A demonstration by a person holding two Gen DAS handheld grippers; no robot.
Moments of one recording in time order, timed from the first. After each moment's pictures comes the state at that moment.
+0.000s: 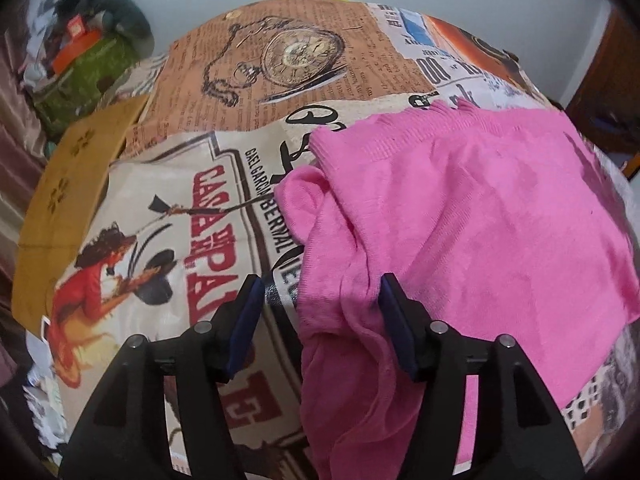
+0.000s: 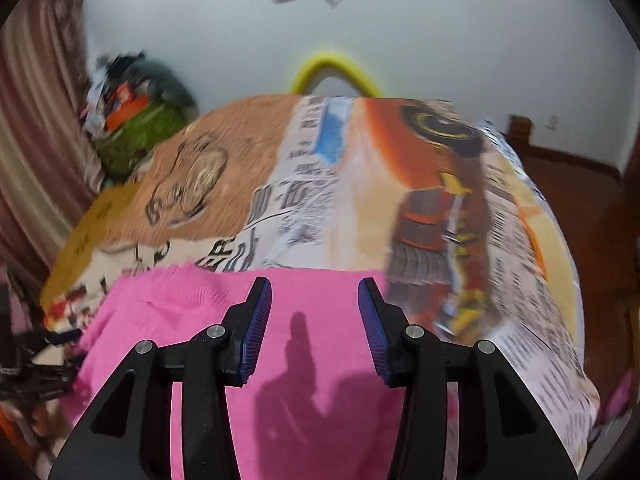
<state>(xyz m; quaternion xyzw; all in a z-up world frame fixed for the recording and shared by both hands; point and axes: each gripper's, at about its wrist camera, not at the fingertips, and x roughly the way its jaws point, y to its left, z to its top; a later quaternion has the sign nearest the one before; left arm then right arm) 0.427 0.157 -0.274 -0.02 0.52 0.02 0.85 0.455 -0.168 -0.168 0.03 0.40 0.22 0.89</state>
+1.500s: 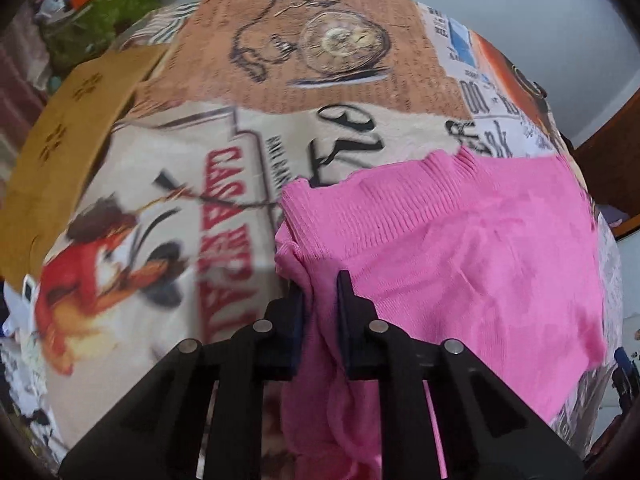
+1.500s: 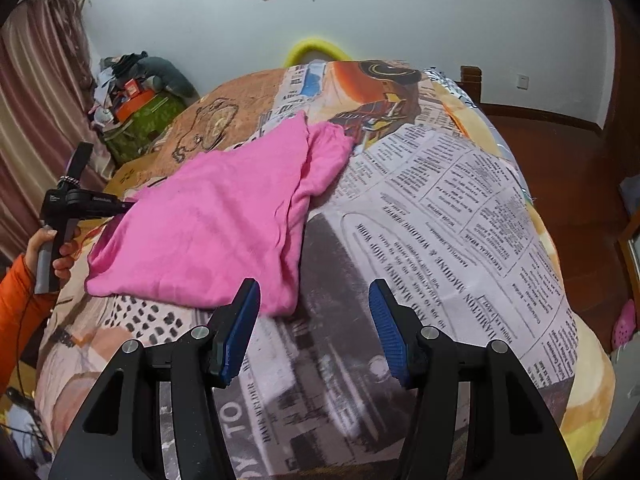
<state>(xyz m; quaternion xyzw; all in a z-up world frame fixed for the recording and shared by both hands) 0.448 0.189 -0.266 -0.11 0.56 0.05 0.82 0.288 -0.242 -0.190 0.04 0.43 0.21 0.88</state>
